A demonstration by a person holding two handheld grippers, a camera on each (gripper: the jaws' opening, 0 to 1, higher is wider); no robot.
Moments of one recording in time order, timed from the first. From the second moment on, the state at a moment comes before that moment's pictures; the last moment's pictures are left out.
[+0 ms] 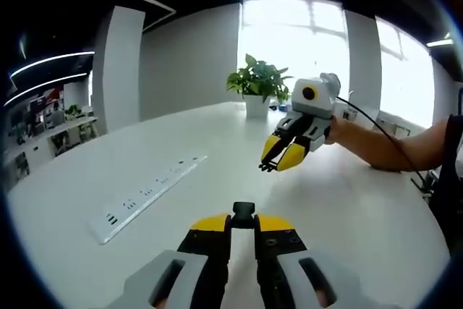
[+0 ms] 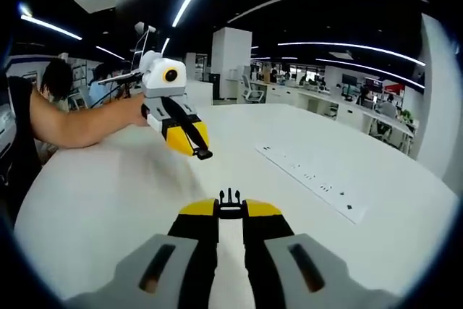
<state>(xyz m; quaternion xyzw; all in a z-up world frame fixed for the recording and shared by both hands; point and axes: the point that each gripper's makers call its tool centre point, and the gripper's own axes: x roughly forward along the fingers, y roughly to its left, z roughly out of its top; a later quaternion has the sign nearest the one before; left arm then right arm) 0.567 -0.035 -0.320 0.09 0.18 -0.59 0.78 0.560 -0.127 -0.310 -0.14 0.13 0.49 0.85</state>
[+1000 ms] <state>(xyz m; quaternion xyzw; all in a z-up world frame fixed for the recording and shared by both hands) 0.545 -0.025 -0.287 0.11 0.17 -0.61 0.77 0.545 -0.123 -0.266 -0.15 0.10 0.49 0.86</state>
